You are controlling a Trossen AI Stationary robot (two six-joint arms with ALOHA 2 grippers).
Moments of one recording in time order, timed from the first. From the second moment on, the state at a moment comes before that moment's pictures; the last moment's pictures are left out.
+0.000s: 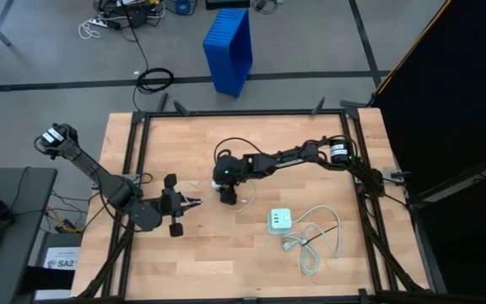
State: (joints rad) left arm -0.68 0.98 0.58 -0.22 -0.82 -0.32; right arm -0.08 2.27 1.59 -0.17 -0.04 0.01
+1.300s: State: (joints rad) left arm -0.67 1.24 0.58 0.41 -0.73 0.37; right arm 0.08 1.88 0.64 1.29 -0.49 0.46
